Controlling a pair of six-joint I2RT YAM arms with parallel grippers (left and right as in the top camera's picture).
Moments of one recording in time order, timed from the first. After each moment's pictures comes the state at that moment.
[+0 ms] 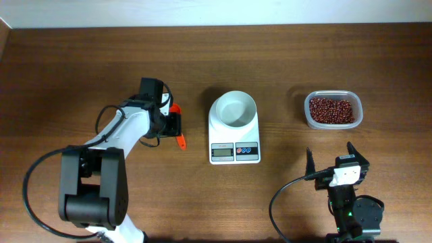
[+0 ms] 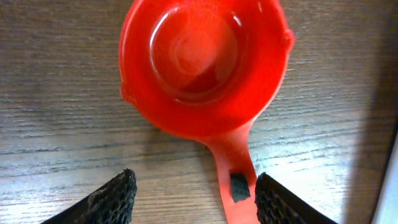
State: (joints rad) left arm -0.10 1.83 1.10 -0.61 0.12 -0.14; right arm 0.00 0.01 0.01 -0.07 -0.09 -0.16
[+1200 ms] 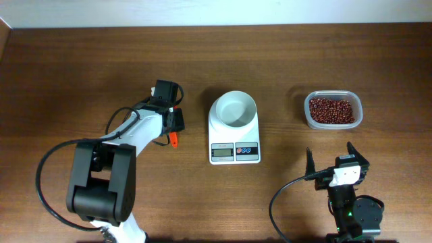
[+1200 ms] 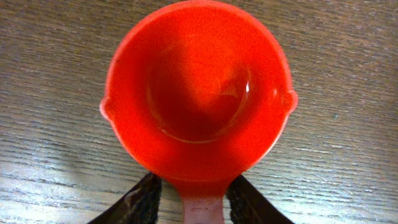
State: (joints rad) left arm -0.19 1.87 1.07 -0.43 -0.13 -0.35; right arm 0.00 0.01 0.01 -0.07 -0.09 -0.16
